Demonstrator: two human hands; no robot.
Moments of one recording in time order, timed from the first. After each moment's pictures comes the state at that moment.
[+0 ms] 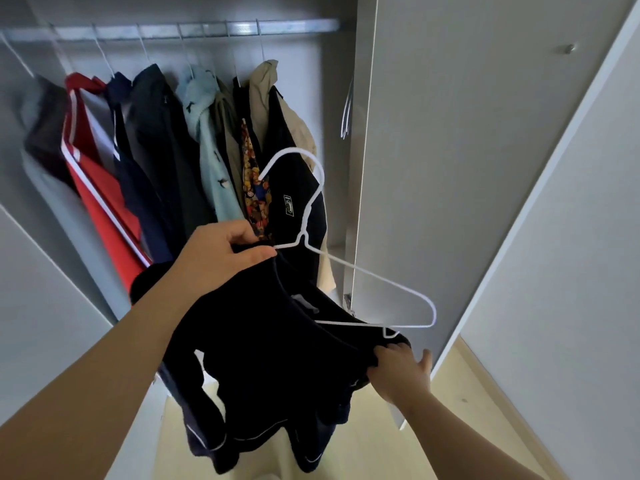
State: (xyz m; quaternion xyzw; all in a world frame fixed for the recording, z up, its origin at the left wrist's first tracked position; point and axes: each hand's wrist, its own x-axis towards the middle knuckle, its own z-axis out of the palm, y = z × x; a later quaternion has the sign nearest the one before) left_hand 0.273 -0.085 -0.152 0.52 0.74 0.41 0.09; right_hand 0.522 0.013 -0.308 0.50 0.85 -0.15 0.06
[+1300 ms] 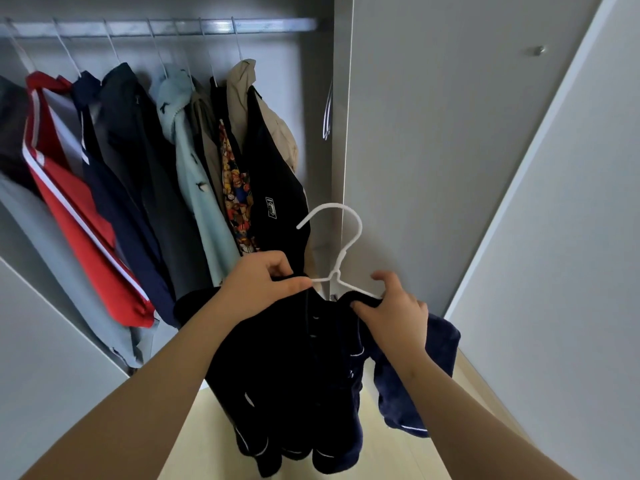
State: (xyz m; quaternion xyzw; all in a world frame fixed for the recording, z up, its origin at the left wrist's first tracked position) left_hand 0.311 -0.041 -0.198 0.55 0.70 0.42 0.19; right_hand 0.511 0.037 -0.238 0.54 0.77 -0.22 -0.26
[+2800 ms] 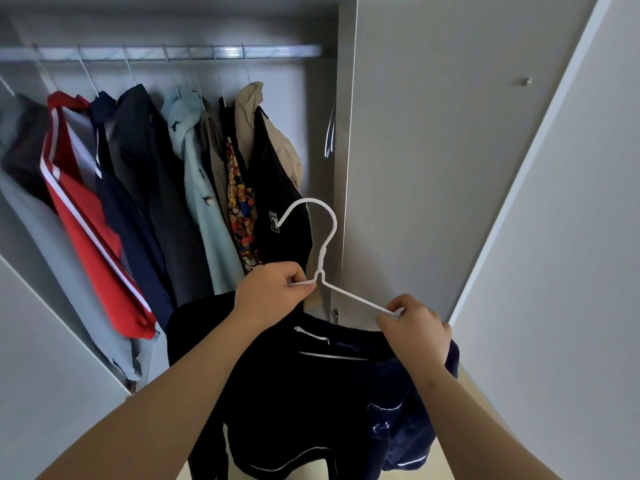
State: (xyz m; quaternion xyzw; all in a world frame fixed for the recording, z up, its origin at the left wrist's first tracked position) left_hand 0.336 -0.033 -0.187 0.51 0.79 0.33 0.08; right_hand 0.530 0.046 -0.229 0.59 0.74 -0.22 -0.23
